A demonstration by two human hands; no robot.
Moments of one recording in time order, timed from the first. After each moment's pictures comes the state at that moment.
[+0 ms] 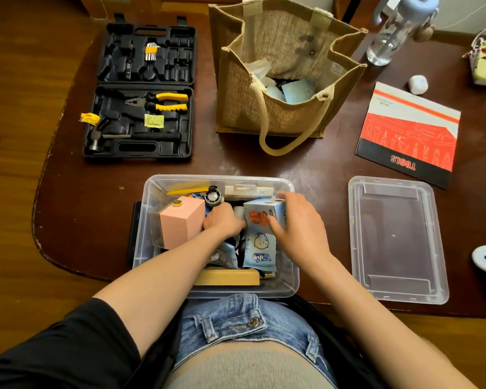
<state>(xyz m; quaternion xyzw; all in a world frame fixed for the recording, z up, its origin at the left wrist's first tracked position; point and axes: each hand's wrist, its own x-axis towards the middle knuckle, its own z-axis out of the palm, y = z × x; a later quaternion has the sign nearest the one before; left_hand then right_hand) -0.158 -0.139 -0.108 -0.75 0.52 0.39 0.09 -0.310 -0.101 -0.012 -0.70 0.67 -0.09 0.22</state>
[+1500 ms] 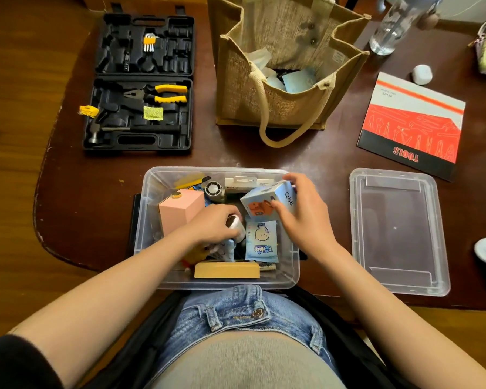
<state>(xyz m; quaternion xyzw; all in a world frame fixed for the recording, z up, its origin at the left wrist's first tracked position) -0.121 -0.119 -0.074 -0.57 0.69 0.44 0.06 -0.321 -0.103 -0.012 -0.68 0.64 -0.21 0.29</state>
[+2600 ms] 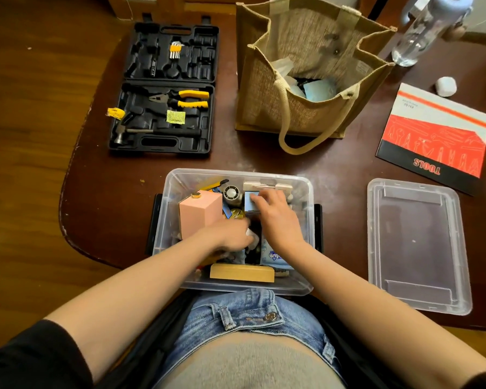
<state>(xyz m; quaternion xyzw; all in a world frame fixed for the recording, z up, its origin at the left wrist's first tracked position) -0.129 -0.115 -0.067 -0.55 0.67 0.46 0.21 -0.260 -0.114 -0.059 -0.81 0.55 -0.03 0.20</state>
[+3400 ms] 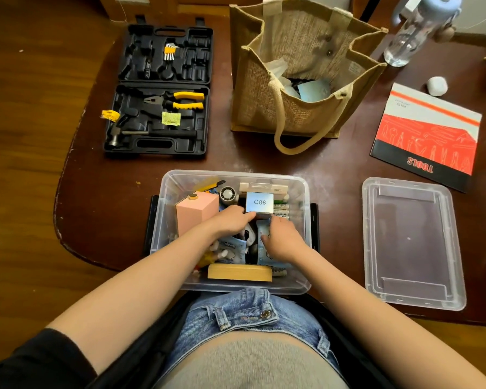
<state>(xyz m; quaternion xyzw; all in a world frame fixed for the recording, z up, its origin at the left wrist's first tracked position) -0.133 -0.133 -0.083 -0.64 0.55 0.54 0.07 -0.275 -0.102 -0.071 -0.68 0.62 0.18 0.35</state>
